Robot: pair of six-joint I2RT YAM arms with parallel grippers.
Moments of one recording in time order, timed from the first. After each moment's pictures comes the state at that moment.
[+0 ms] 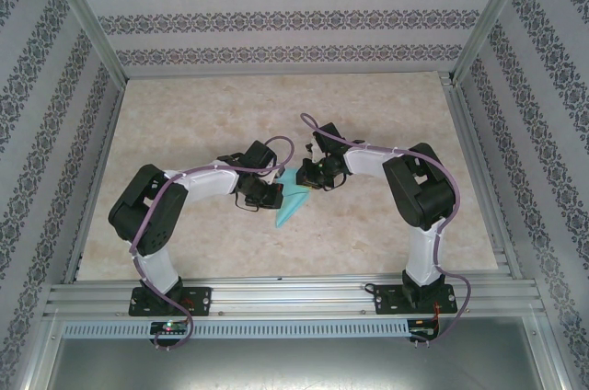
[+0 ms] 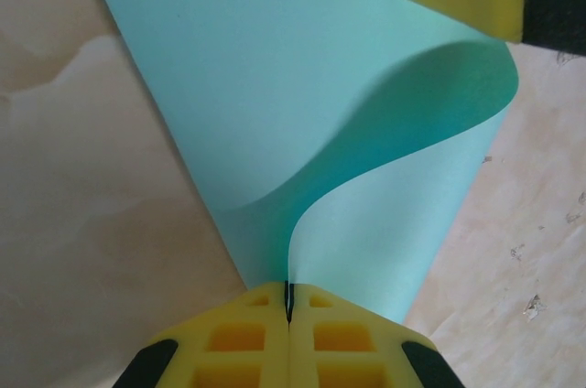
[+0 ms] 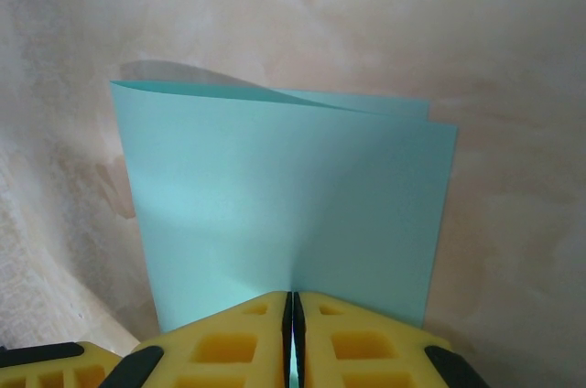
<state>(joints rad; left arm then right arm) -0.57 1.78 1.01 -0.45 0.37 -0.40 0.50 1.97 1.15 -0.33 -0.51 0.62</state>
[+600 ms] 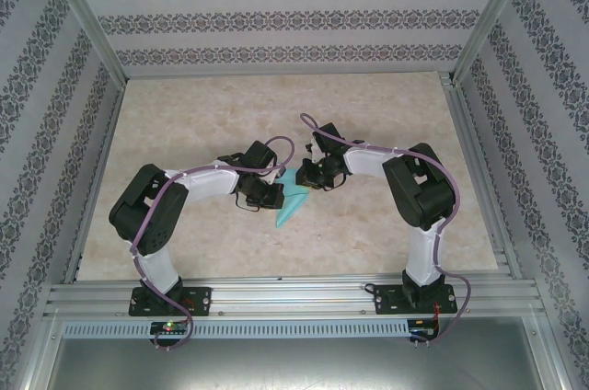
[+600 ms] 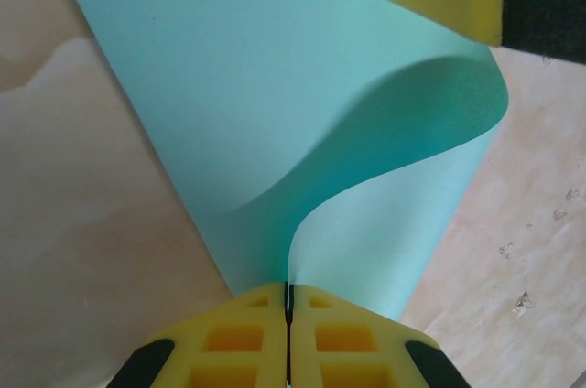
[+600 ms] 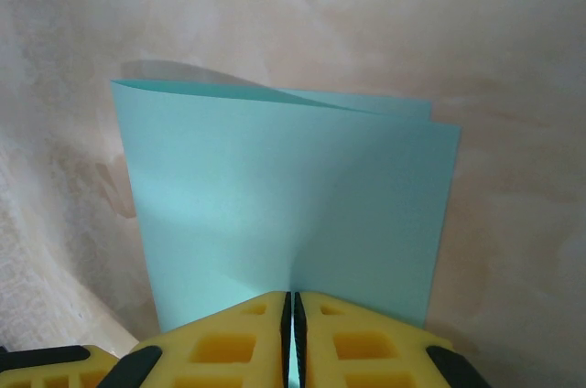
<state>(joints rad) -0.57 1.78 1.01 -0.44 0.39 -0.40 0.50 1.97 1.15 -0.33 -0.51 0.62</state>
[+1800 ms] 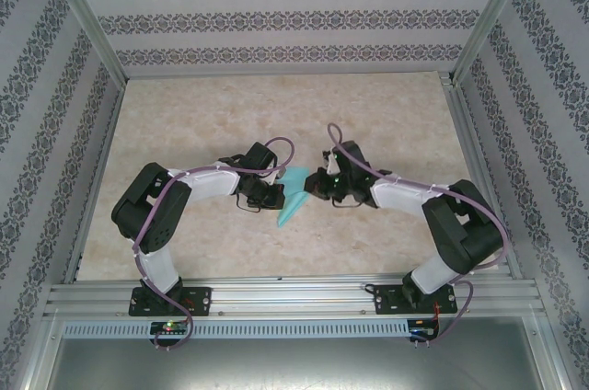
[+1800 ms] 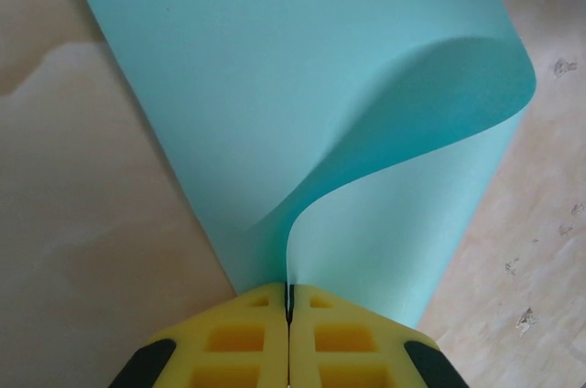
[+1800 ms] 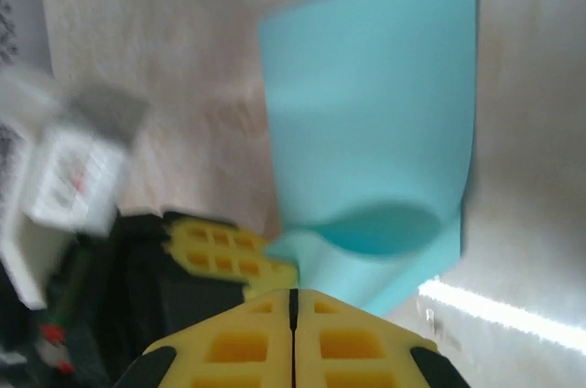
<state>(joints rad) -0.57 1.80 0.99 -0.39 0.40 -0.43 0.55 1.57 0.71 0.04 -0.50 0.90</state>
